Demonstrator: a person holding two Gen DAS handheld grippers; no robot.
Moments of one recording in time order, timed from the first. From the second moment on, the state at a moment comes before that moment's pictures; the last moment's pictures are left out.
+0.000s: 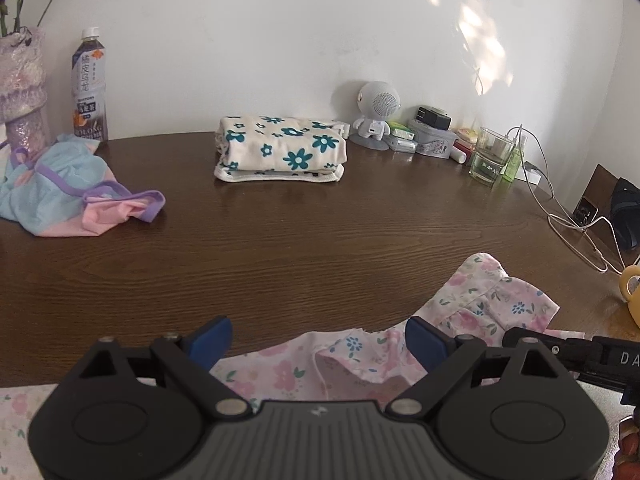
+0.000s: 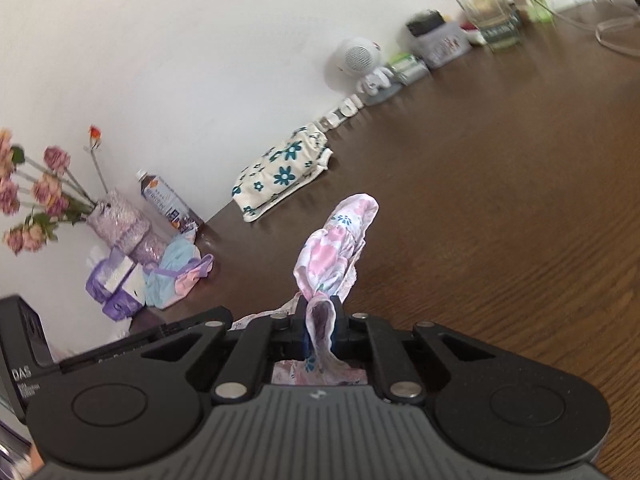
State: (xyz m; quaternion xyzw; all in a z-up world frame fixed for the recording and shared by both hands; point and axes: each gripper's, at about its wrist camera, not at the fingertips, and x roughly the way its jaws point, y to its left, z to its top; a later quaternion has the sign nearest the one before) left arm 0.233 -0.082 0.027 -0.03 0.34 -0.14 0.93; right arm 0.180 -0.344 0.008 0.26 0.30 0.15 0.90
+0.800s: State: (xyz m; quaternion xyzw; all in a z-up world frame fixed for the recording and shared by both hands) left arm 0.189 -0.013 0.036 0.00 0.32 -0.12 0.94; right arm 0.139 -0.232 0.048 0.00 0.25 0.22 0.94
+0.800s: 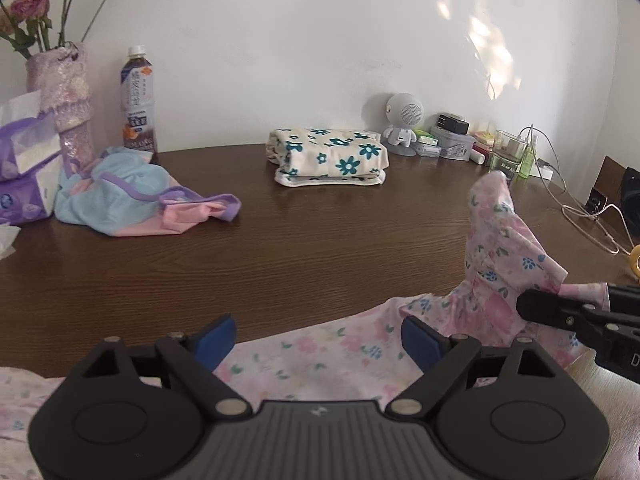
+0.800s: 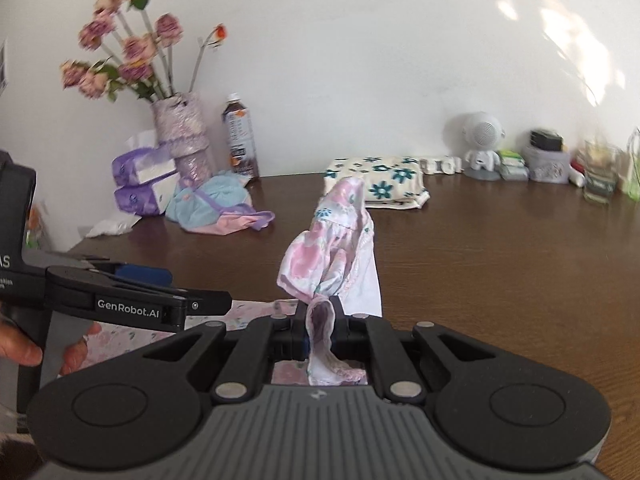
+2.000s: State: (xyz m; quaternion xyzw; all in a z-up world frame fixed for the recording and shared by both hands) left arm 0.152 0.068 0.021 -0.03 0.32 -0.10 0.94; right arm 0.113 -0.113 0.010 -0.16 0.28 0.22 0.92
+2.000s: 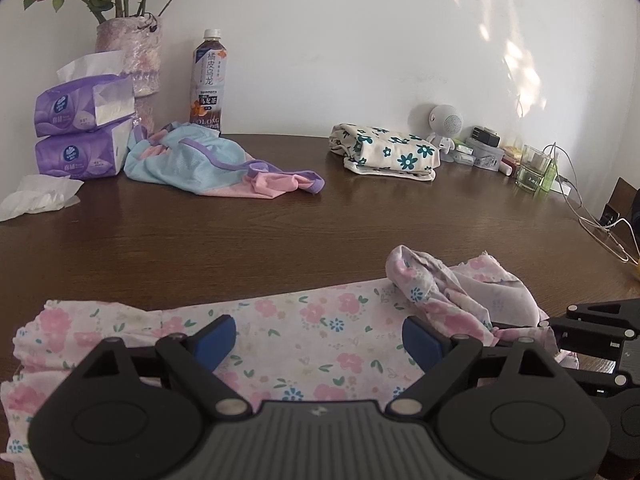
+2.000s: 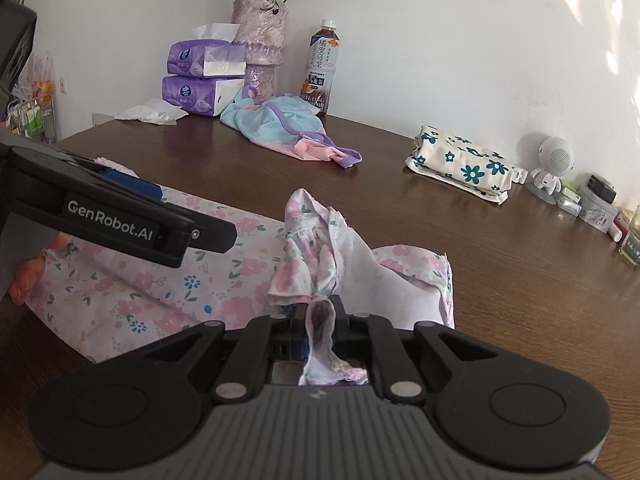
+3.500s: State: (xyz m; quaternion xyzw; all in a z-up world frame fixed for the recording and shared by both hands) left arm 0.155 -0.009 0.020 -0.06 0.37 -0.18 0.91; right arm 0.113 -0.224 0.022 0.02 0.26 0.19 0.95
